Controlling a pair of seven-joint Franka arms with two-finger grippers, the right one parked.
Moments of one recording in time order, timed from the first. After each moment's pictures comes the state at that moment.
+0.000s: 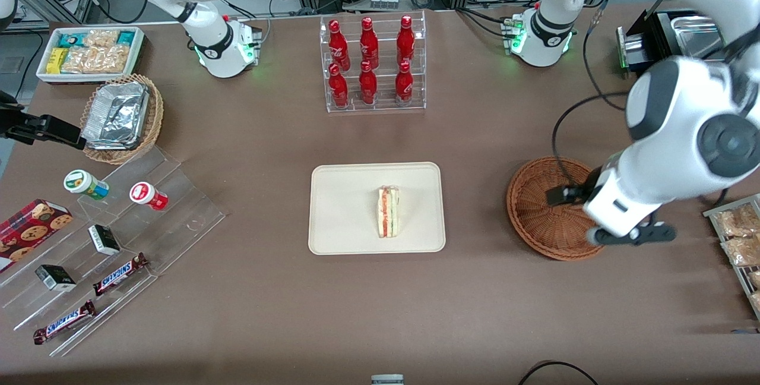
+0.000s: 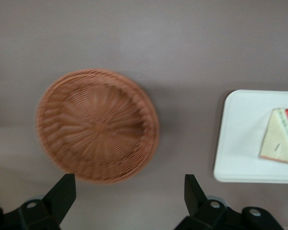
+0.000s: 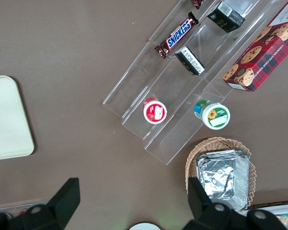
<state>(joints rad) -0.08 0.36 -0.16 -1.32 0.04 1.55 -0.29</state>
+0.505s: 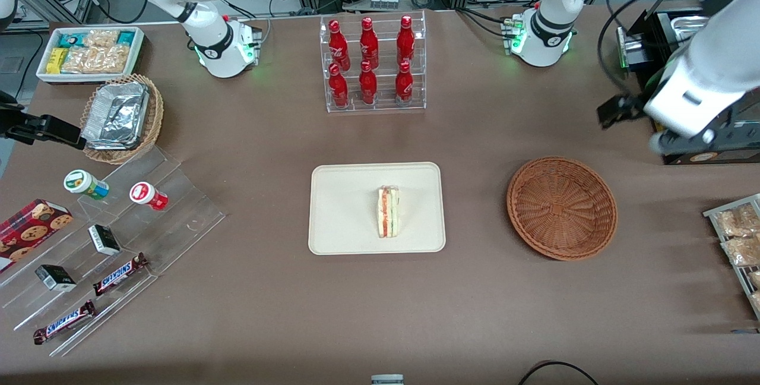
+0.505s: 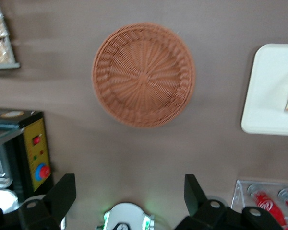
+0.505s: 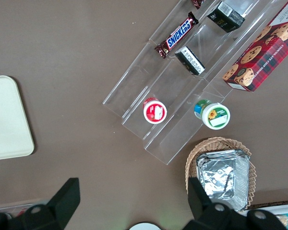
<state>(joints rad) -0.05 0.04 -0.12 -1.46 0.07 1.33 -0.22</state>
